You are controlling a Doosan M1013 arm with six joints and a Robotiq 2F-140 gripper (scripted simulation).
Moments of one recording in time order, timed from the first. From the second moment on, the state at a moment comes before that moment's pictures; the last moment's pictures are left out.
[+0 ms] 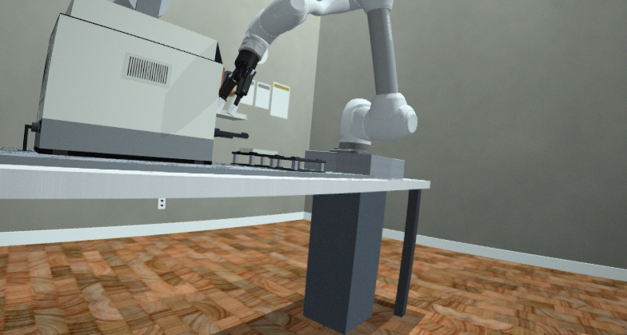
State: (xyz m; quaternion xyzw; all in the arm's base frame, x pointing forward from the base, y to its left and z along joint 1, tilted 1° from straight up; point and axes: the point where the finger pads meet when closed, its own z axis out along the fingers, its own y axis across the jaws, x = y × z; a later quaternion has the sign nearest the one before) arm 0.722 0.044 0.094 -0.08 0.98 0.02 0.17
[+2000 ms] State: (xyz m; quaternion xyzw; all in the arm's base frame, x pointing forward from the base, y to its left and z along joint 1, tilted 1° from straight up) arm 0.722 0.045 0.072 -0.08 0.98 0.02 0.17
